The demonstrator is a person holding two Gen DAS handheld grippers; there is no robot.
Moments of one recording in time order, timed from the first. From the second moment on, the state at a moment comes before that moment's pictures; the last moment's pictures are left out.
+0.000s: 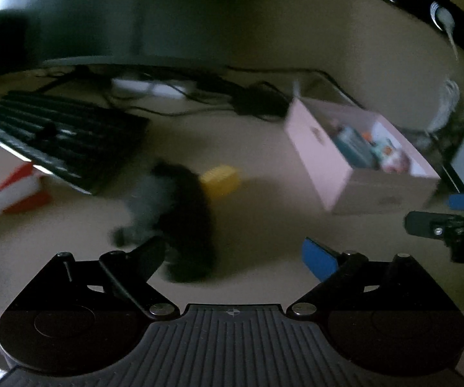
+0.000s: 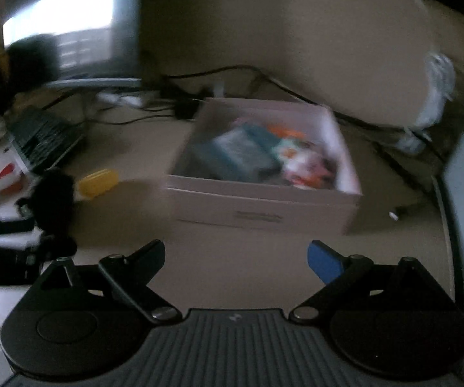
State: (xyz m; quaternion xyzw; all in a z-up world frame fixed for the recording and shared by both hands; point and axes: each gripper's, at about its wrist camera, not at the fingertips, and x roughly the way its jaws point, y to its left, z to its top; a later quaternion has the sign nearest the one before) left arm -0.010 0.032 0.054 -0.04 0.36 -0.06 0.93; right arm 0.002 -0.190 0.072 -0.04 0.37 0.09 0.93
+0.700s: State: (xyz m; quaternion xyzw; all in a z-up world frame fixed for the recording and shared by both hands) left arm -0.092 0.131 0.046 -0.13 0.39 0.06 0.91; right arm 0.138 -0.053 0.025 0.04 0.46 0.14 0.87
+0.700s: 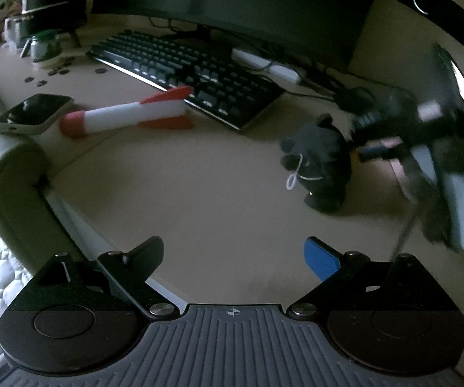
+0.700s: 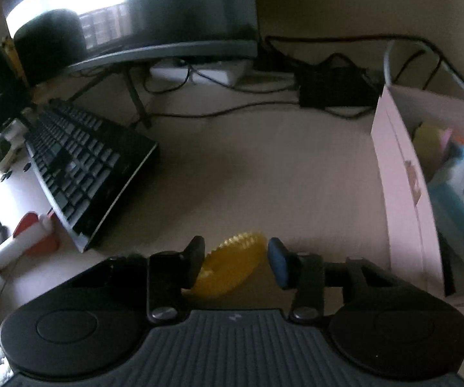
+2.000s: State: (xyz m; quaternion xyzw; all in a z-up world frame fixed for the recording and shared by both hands) left arm 0.007 -0.014 0.038 -0.17 0.43 -0.18 0.87; right arm -0.035 -0.260 0.074 0.05 0.38 0.04 0.92
